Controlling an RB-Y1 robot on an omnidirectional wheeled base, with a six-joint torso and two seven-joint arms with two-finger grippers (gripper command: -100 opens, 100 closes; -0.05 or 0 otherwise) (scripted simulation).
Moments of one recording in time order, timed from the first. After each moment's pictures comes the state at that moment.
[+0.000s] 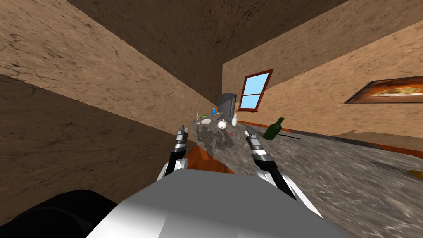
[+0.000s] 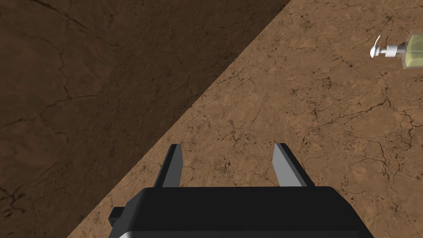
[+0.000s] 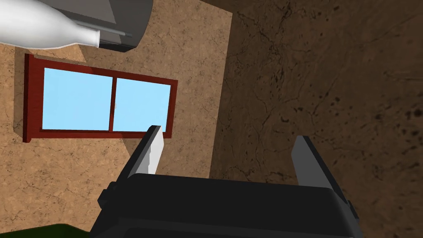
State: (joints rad) left arm 0.46 -0.04 0.06 -2.22 -0.11 -0.37 0.04; right arm 0.49 -0.18 0.01 -2.15 0.09 -0.41 0.05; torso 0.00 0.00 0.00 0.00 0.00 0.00
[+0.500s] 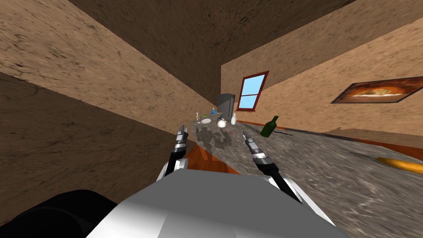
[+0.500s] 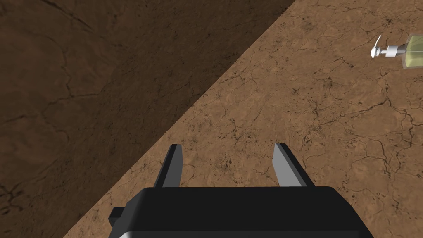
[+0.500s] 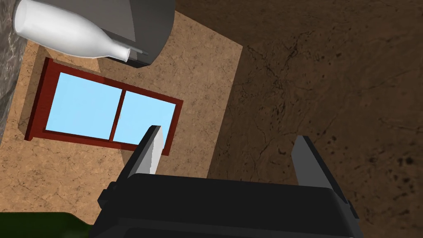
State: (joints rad) left arm 0.46 -0.04 0.06 -2.22 -0.11 -0.37 0.04; right arm 0.52 -0.31 0.04 -2.08 0.10 -0.41 0.08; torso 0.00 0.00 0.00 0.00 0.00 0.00
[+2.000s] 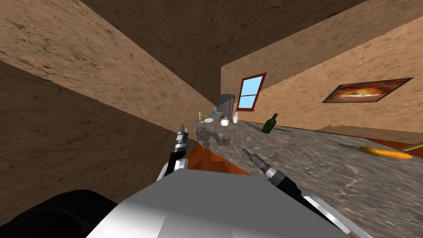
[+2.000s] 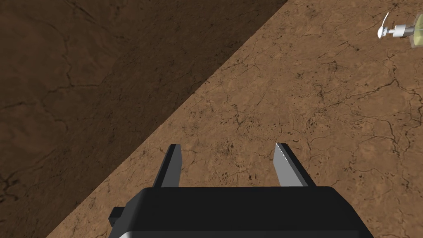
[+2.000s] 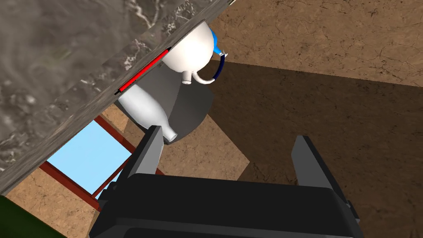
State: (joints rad) left arm 0.46 -0.04 0.06 -2.22 -0.11 -0.37 0.04; right arm 0.62 -0.75 0.14 -1.86 0.16 -0.45 0.14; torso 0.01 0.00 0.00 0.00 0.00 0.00
